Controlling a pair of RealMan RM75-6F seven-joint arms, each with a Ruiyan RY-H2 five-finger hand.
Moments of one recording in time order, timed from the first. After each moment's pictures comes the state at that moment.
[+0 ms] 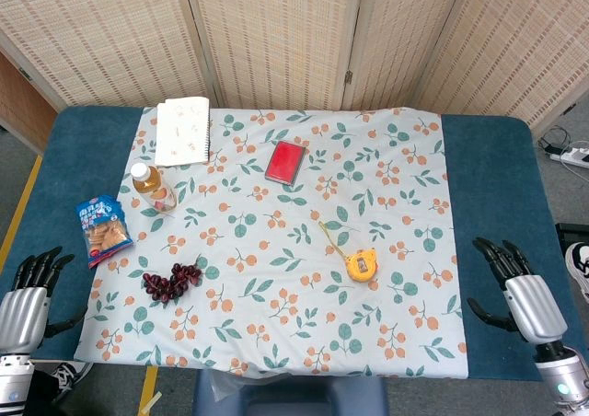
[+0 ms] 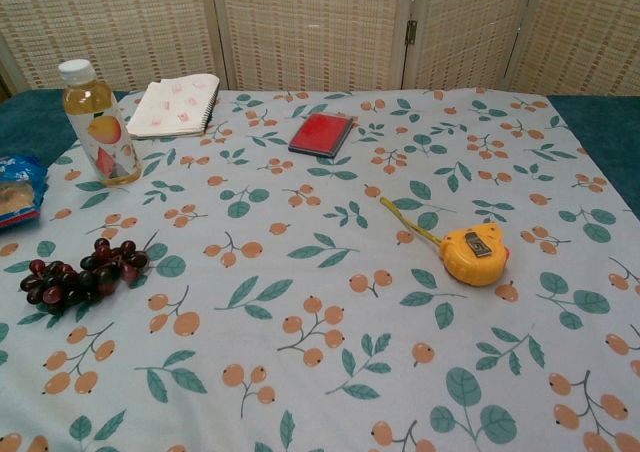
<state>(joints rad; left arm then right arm) -0.09 -1.19 -0.05 -1.62 1.47 1.50 0.02 0.12 -1.09 -0.01 -1.60 -1.65 1.49 0.28</state>
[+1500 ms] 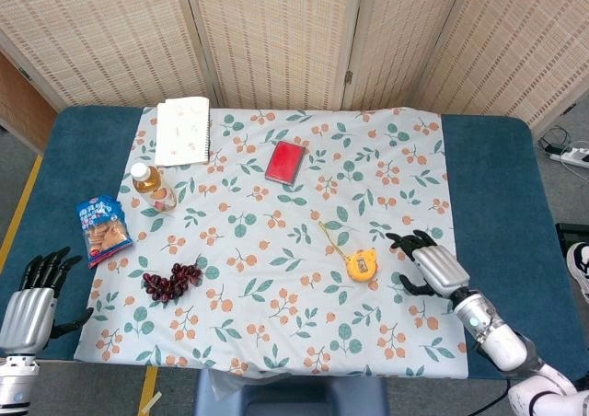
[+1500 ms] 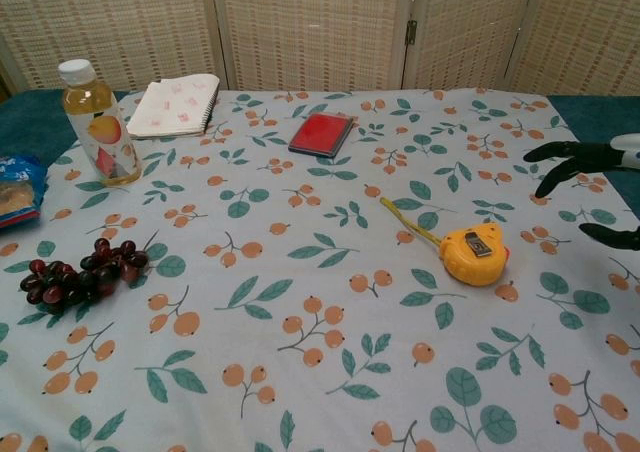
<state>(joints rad) -0.09 -1.18 -0.05 -1.66 1.49 1.49 0.05 0.47 -1.22 0.08 -1.60 -1.43 0.90 0.15</state>
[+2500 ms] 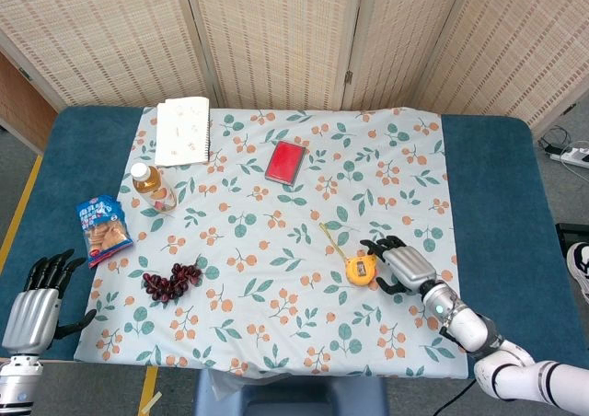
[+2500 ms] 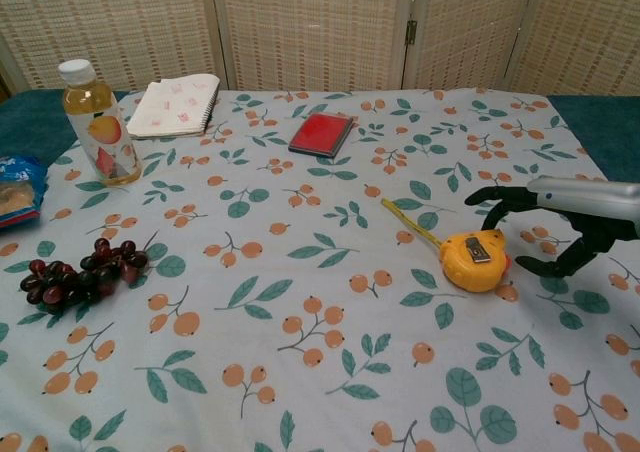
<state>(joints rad) -0.10 -1.19 -0.04 -1.66 1.48 1.47 0.05 0.59 -1.35 0.05 -1.49 -1.34 0.76 0.10</state>
